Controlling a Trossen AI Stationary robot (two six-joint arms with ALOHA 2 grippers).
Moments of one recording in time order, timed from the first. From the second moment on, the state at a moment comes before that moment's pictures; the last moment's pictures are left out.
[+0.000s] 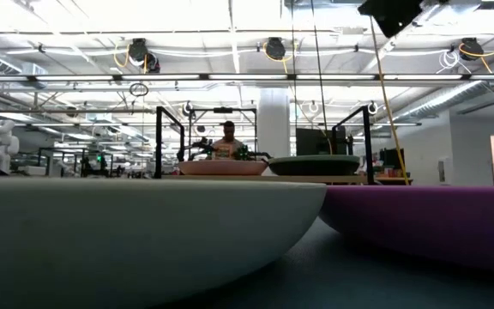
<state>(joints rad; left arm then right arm) -0.99 1.62 1.07 -0.48 -0.41 -0.84 0.46 1.12 0.77 -0.17 0.29 0.22</state>
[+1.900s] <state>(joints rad) -1.13 1.80 1.07 -0.66 -0.38 -1.03 0.54 1.13 0.77 -0.16 0.37 0.25</state>
